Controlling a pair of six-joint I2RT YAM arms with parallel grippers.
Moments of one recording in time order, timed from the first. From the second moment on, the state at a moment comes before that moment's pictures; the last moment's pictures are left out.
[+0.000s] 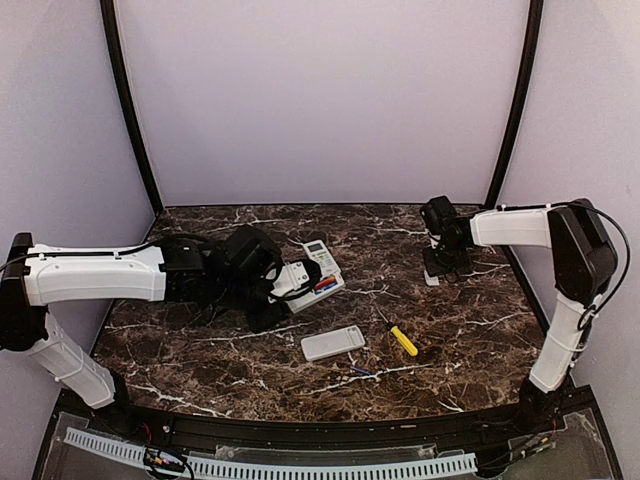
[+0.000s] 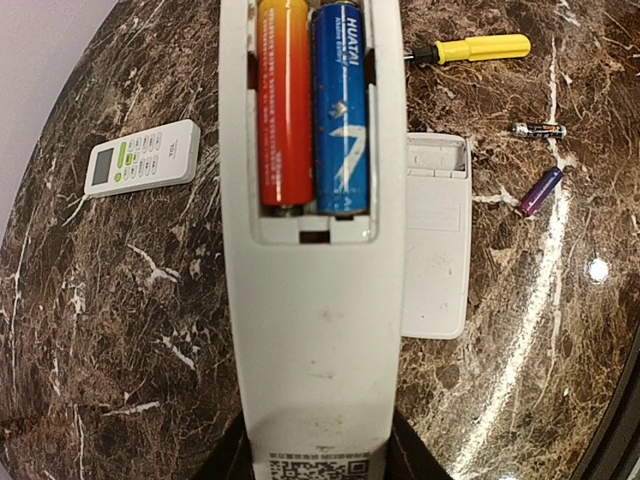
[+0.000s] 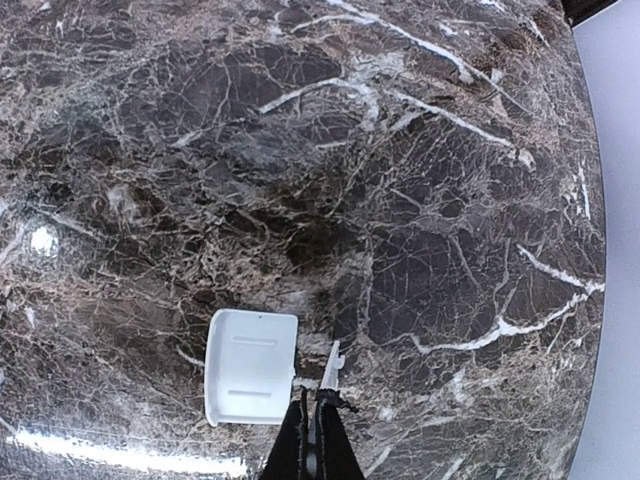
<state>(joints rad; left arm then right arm) -1.02 1.48 1.10 -0.54 -0.16 0.23 0.42 1.82 1.20 -0.50 0.38 0.18</state>
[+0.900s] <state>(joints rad) -1.06 1.47 1.10 -0.54 -0.10 0.10 0.42 1.49 1.11 -0.48 -0.02 0.23</state>
